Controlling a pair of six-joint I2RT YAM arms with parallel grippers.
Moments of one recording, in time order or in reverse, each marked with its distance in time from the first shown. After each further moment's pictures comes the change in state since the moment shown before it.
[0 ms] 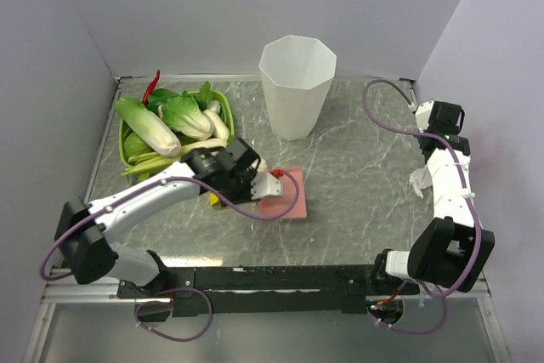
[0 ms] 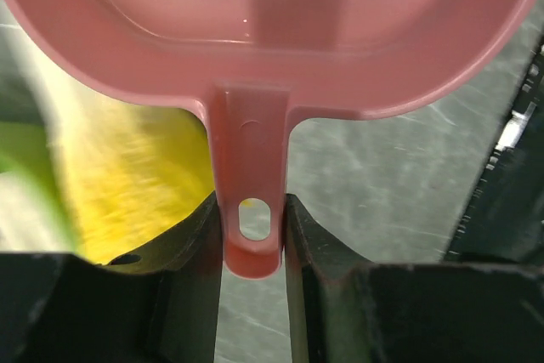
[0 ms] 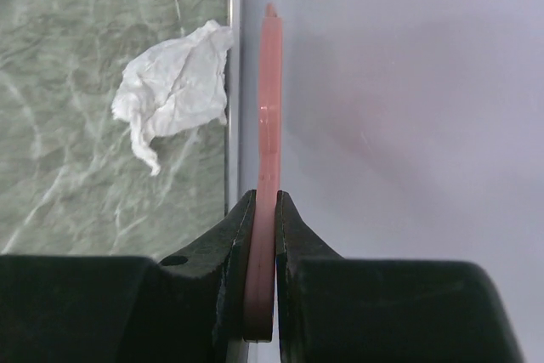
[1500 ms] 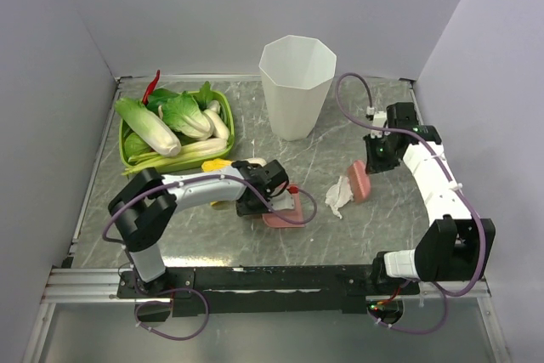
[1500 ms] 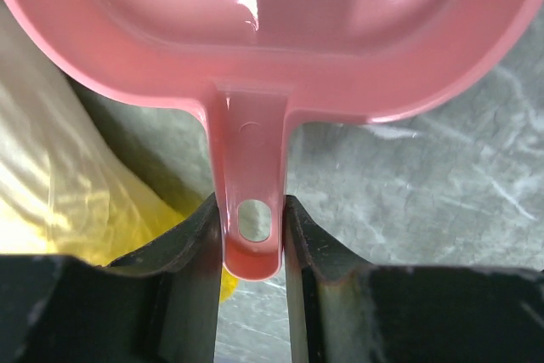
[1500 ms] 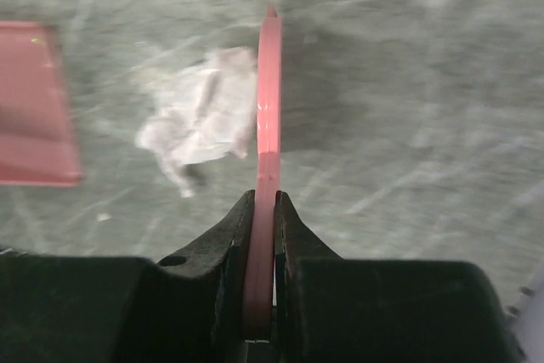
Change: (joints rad) left arm -0.105 0.367 -0.072 0.145 -0.210 -0.120; right arm 0.301 0.045 0.039 -0.297 -0.459 0.505
